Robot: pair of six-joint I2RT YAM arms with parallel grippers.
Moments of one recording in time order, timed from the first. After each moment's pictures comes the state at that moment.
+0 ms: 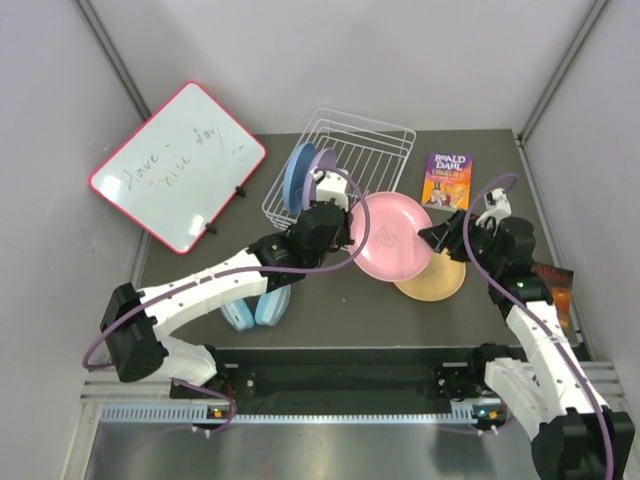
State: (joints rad) left arm -0.99 1.40 1.16 -0.12 -0.52 -0.40; right arm 0.06 0.78 0.58 -0.14 -0.43 0.59
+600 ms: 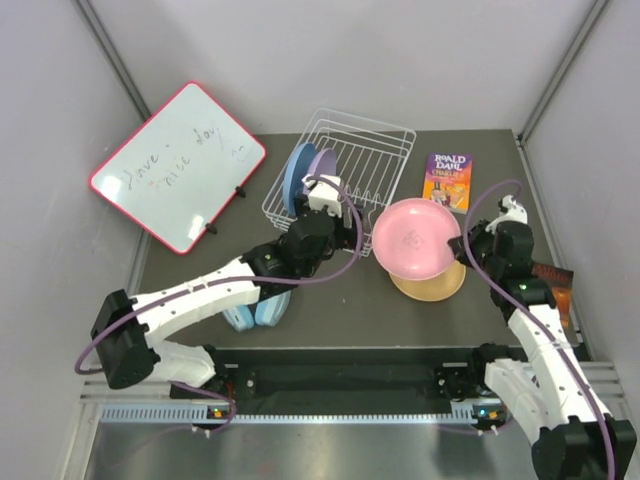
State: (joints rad) left arm -0.99 1.34 1.07 -0.02 -0.53 -0.36; right arm 0.07 0.76 0.60 -0.32 -0.11 0.53
